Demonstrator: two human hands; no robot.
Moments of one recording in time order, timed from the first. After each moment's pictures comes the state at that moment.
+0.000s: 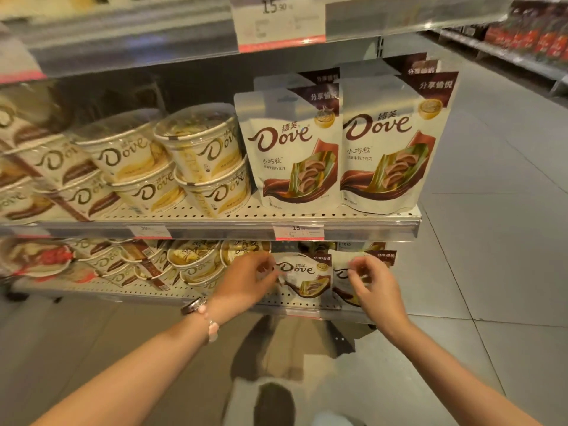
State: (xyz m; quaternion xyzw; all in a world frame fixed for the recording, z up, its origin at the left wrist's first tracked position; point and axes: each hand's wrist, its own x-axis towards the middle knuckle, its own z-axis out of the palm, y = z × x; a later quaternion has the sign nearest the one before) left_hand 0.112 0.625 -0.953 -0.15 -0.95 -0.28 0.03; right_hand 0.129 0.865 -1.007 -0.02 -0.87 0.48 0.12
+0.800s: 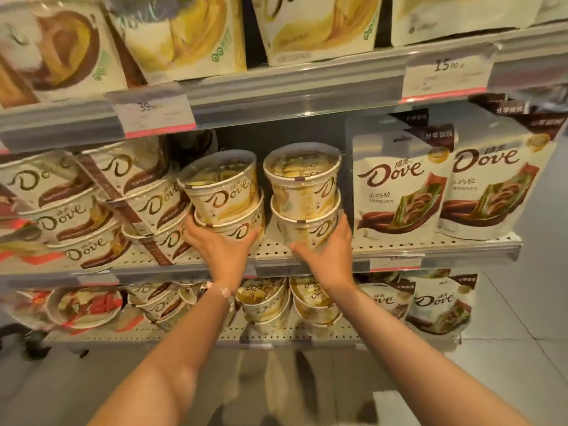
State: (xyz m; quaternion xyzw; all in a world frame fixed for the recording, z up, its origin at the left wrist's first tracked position) left_hand 0.013 0.448 -0.898 0.13 -0.80 -0.49 0.33; right_hand 0.052 0.616 -0.897 -0.08 -0.79 0.58 0.16
